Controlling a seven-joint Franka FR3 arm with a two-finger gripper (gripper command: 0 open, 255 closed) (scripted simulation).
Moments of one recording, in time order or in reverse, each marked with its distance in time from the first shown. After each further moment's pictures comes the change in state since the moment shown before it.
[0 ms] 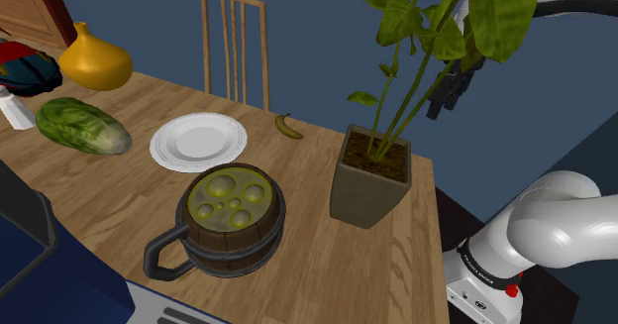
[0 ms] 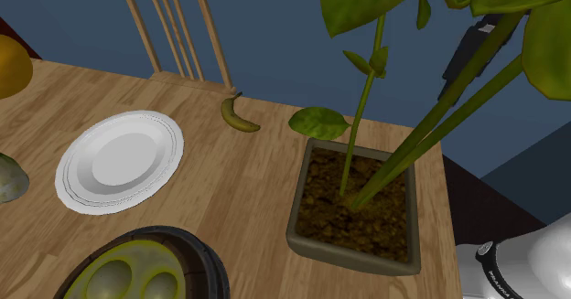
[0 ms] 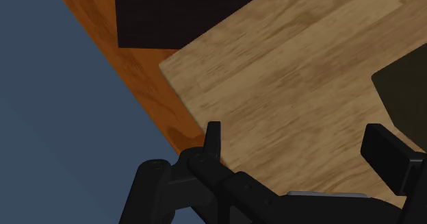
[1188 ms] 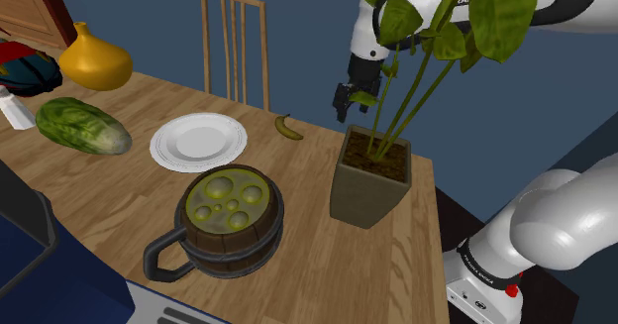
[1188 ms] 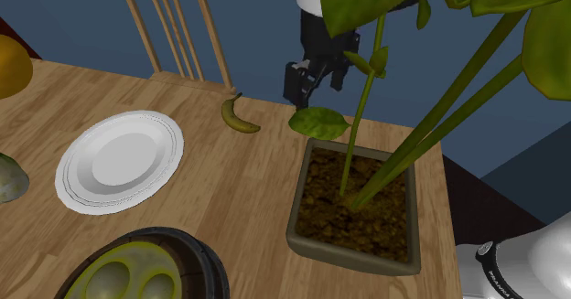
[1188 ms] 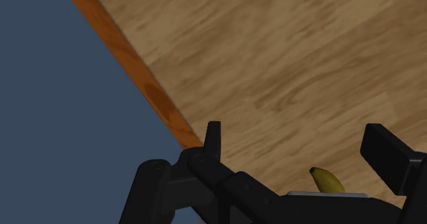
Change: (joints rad) arm 0.061 0.504 0.185 0.204 0.044 0.377 0.200
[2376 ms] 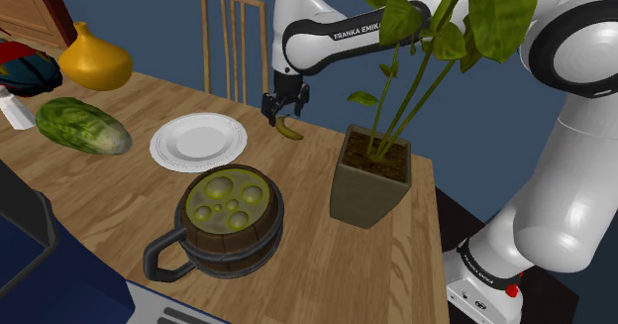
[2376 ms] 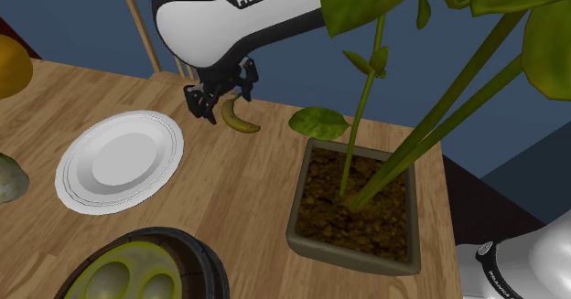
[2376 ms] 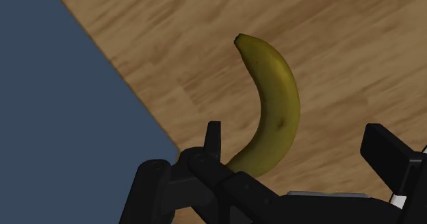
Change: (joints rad) arm 0.087 0.566 0.073 0.471 -0.168 0.143 0.220
